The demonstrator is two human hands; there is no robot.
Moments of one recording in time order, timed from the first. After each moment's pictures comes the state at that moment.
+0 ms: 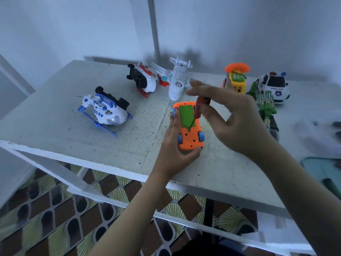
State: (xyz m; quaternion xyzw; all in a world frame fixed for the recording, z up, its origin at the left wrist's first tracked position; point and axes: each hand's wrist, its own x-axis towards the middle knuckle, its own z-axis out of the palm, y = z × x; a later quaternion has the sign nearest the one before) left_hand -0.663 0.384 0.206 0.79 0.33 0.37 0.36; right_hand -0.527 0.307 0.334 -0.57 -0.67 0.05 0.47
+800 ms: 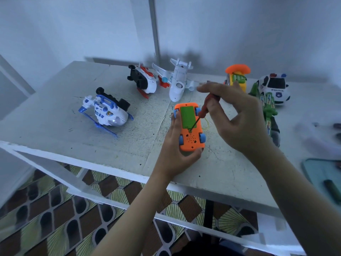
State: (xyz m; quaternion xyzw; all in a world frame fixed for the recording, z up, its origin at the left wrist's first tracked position) left_hand -0.664 0.384 0.206 0.80 0.32 0.37 0.36; right_hand -0.527 0.311 0.325 -0.56 -0.64 -0.01 0.53
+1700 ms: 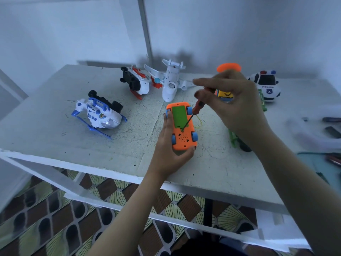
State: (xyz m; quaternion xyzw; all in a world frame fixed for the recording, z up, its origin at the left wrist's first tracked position) left_hand -0.662 0.386 0.203 0.80 0.32 0.37 0.37; right_hand -0.508 0.317 0.336 -0.57 -0.61 0.03 0.55
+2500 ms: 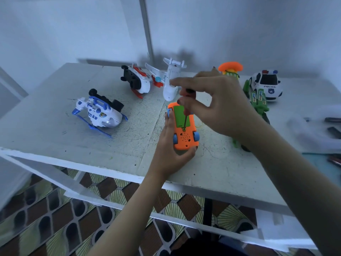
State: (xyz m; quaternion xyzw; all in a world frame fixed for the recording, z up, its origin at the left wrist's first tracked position) left_hand -0.663 0.381 0.208 0.80 0.33 0.36 0.35; right_hand -0.532 0.322 0.359 -0.58 -0.70 0.02 0.42
